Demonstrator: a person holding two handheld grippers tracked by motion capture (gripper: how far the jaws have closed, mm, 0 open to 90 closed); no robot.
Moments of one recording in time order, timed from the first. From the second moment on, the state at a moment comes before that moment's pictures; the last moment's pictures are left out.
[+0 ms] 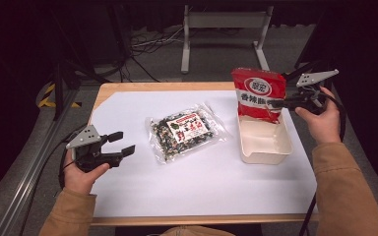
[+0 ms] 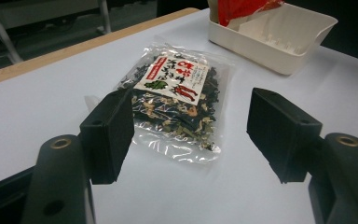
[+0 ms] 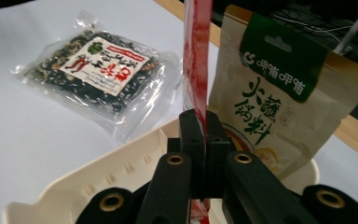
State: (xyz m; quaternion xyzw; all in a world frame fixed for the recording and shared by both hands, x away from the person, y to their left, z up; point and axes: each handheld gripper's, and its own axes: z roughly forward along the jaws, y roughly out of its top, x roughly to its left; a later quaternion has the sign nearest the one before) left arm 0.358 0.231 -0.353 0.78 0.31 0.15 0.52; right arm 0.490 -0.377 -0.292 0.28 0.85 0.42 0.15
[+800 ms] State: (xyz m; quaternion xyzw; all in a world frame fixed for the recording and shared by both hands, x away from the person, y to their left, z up) left arm 0.359 0.229 -0.355 0.78 0.31 0.15 0.52; right arm 0.512 -0.377 -0.328 0.30 0.85 0.38 0.21
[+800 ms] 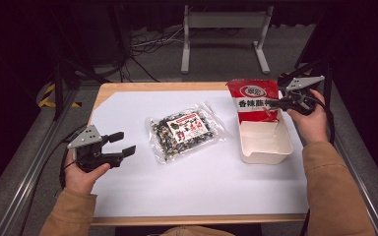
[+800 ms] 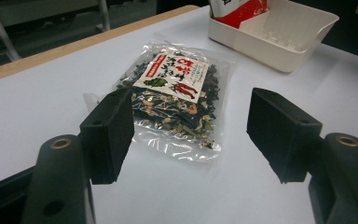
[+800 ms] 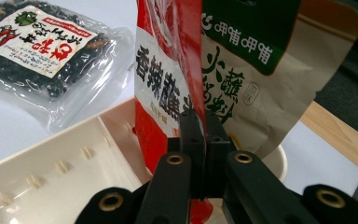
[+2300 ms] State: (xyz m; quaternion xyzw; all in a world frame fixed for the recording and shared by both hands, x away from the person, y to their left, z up) left arm 0.377 0.218 -0.368 0.79 0.32 0.15 0.50; right arm 0.484 -0.392 -0.346 0.39 0.81 0.37 0.22
